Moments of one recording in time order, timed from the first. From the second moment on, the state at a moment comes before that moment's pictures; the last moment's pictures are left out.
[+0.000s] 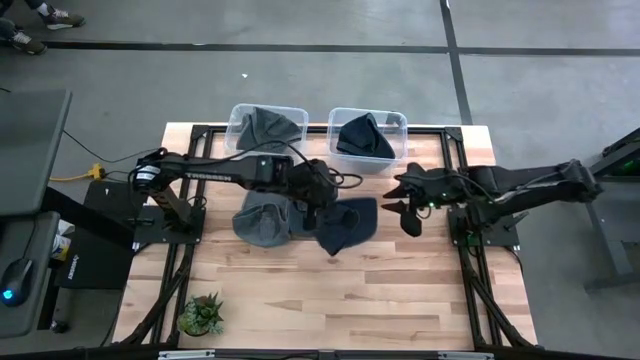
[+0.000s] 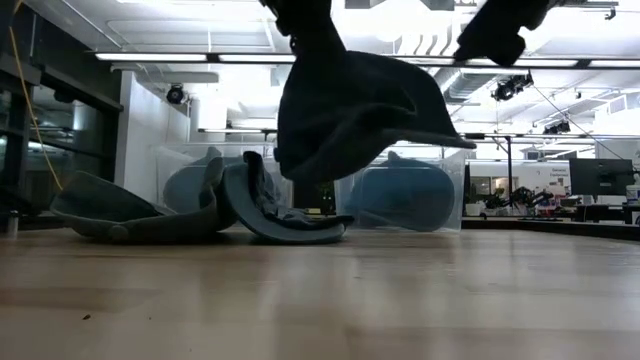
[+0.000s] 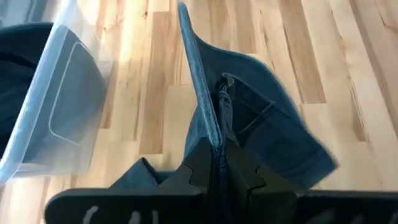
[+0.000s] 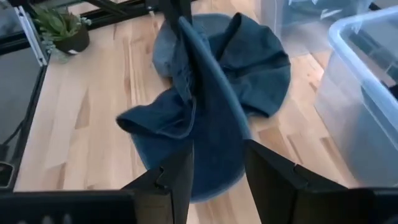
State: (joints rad) left arm 0.00 1.68 1.56 -0.66 -0.04 0.07; right arm 0.08 0.93 0.86 -0.53 0.15 0.32
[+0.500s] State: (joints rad) left arm -0.03 1.68 1.56 -0.65 -0.11 0.05; right arm -0.02 1.16 1.00 -0.47 -0.10 0.18
